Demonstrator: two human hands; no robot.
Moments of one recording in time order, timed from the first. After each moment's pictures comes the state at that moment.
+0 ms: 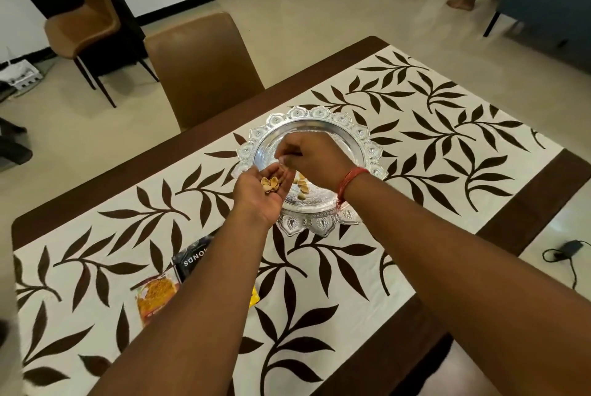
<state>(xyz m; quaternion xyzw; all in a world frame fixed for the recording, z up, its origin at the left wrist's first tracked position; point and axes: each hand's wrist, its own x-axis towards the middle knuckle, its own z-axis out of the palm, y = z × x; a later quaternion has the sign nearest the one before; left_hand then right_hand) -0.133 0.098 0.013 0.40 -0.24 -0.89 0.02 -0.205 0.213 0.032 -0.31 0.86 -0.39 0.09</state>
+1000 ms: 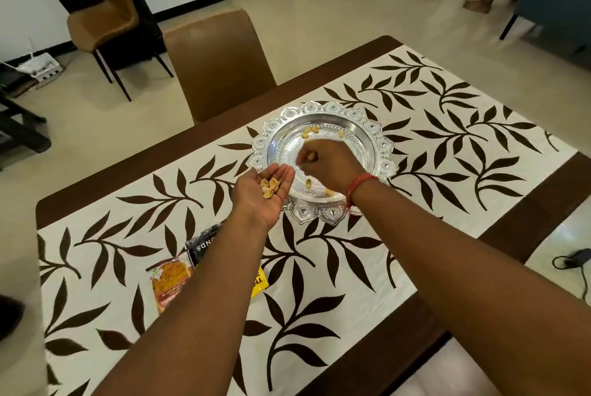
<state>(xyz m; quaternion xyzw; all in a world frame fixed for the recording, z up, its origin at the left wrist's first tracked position) -0.099 0.085 0.018 0.39 -0.20 -0.90 0.04 -0.182 0.218 0.025 -0.26 0.89 -0.36 0.10</state>
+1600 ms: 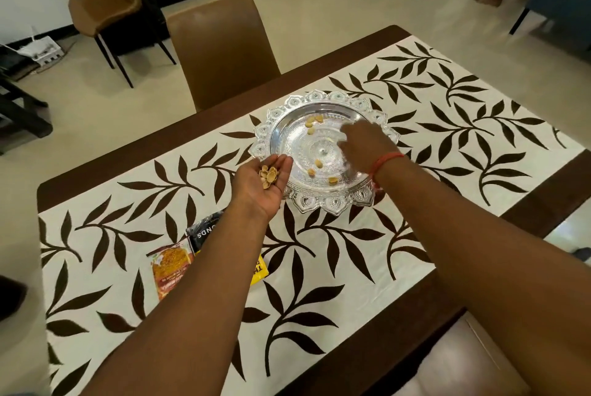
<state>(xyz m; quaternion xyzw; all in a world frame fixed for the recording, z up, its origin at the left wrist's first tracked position) -0.093 0.084 0.018 0.40 -0.19 -0.90 0.07 -0.218 0.256 0.015 -0.22 0.97 -0.07 0.12</state>
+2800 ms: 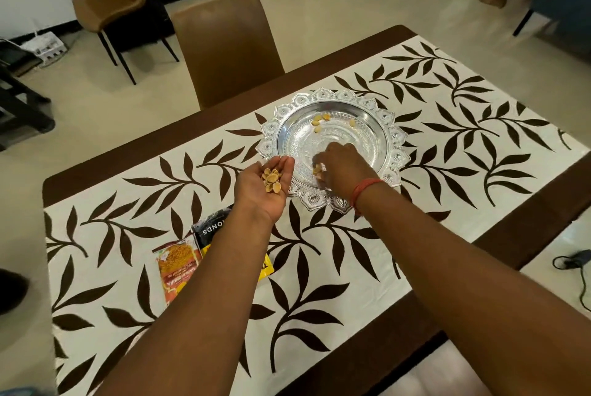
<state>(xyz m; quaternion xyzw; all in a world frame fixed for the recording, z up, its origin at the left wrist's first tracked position) -0.080 0.080 0.021 0.40 -0.15 -0.90 0.08 -0.173 0.221 -0.012 -0.30 0.94 -0.09 0.12</state>
